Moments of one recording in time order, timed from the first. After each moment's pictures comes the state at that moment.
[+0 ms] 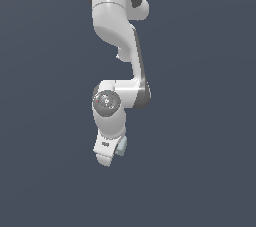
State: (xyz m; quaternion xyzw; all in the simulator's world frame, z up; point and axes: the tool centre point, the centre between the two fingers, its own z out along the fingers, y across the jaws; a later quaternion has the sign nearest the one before) arm 0.107 -0.052 0.063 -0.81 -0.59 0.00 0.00
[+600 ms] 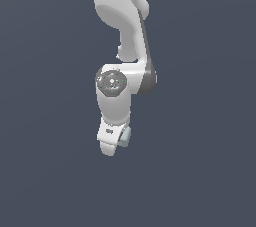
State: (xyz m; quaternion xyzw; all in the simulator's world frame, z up) arm 0.086 -0.036 0.112 -0.81 -0.59 0.00 0.00
